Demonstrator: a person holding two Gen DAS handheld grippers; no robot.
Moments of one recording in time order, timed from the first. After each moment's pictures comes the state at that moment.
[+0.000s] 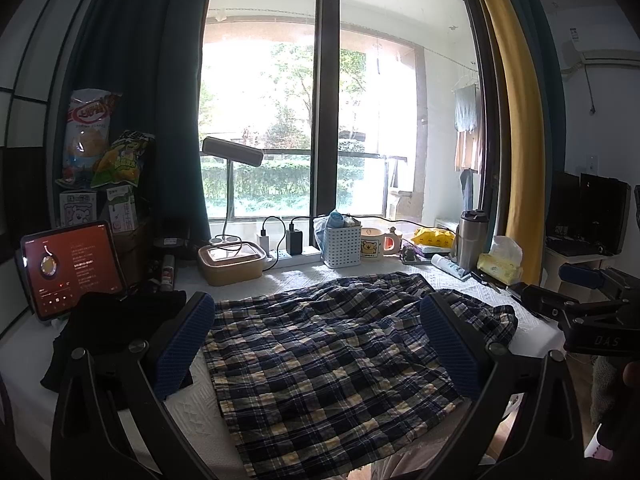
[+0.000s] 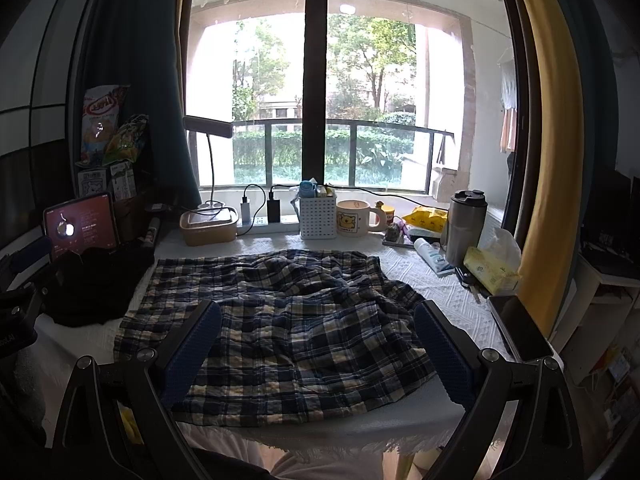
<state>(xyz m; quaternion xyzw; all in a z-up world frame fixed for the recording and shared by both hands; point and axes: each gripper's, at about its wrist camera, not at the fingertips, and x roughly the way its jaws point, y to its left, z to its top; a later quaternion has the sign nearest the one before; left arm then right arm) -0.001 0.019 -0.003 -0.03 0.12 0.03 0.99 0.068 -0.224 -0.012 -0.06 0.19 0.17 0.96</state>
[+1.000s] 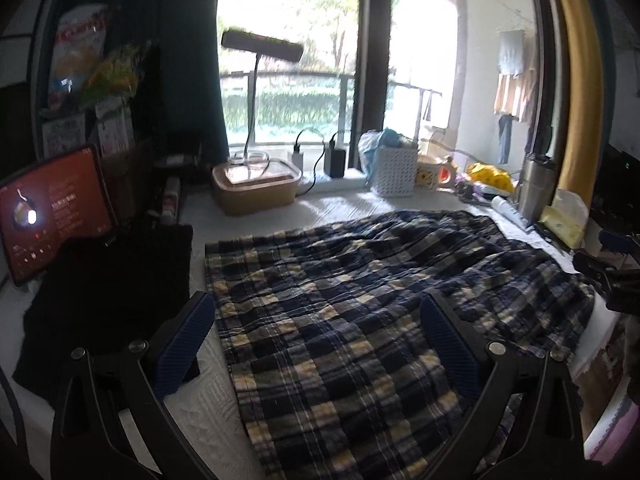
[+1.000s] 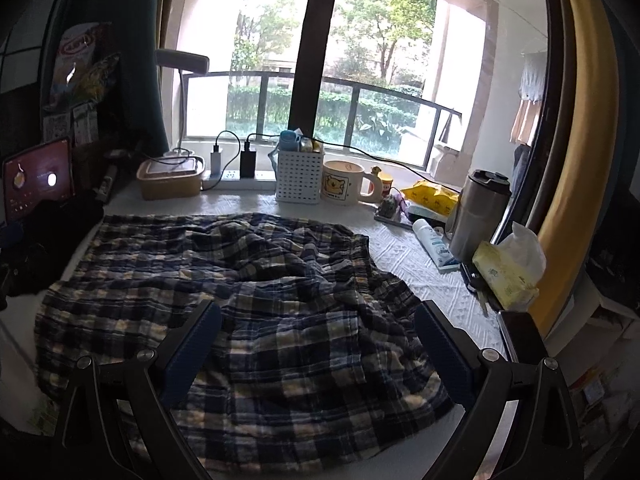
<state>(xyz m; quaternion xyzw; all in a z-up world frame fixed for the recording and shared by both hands) 0.118 0.082 -0.070 -0.05 0.26 0.07 0.96 0.195 -0.203 -0.056 -0.14 0.25 0.15 0.94</state>
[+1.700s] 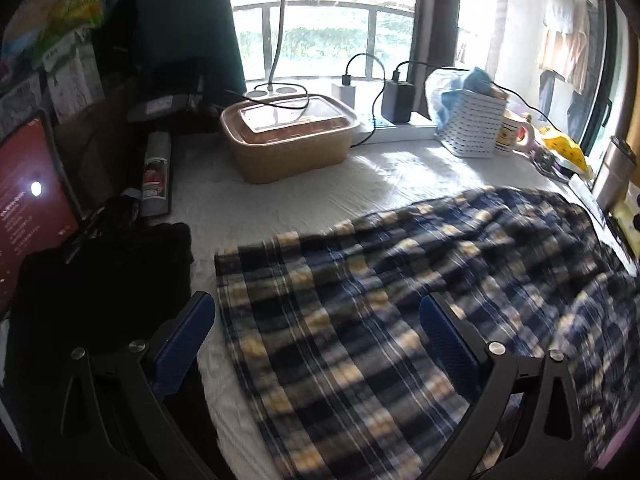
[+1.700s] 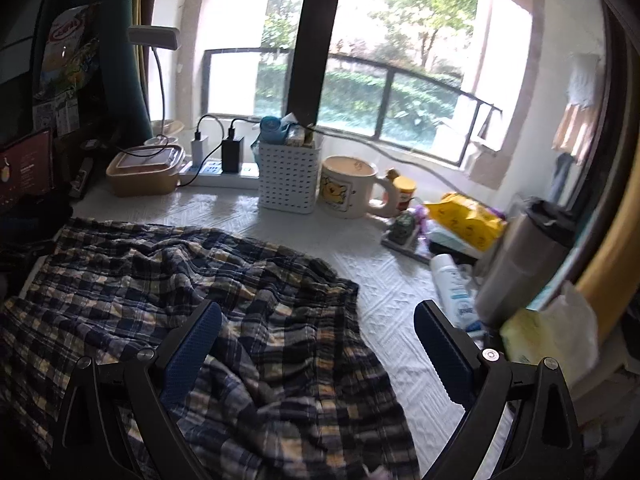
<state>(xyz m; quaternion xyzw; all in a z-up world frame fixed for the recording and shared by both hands) 0.256 0.166 -0.109 -0.06 0.39 0.09 0.92 0.368 -0.216 -0.056 -0.16 0.30 0.23 0.91</state>
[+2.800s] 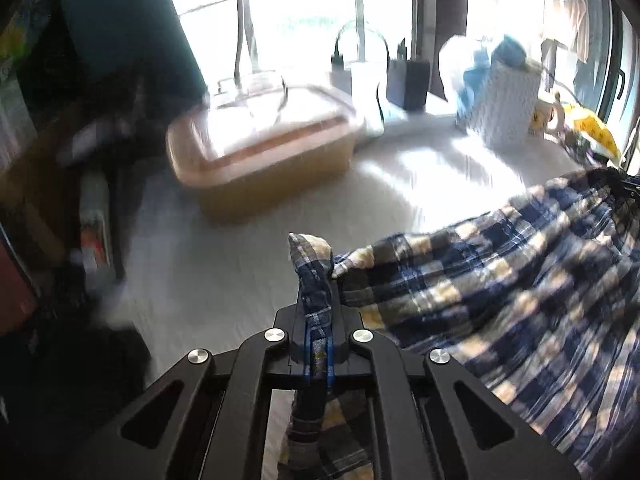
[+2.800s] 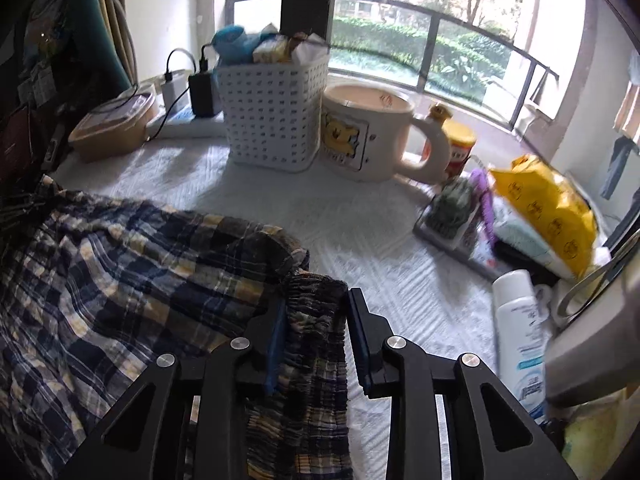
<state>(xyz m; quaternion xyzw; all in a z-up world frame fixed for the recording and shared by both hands) 0.354 0.171 -0.126 0.00 0.40 0.09 0.91 0.499 -0.202 -0.110 -0.19 0.37 0.27 0.87</state>
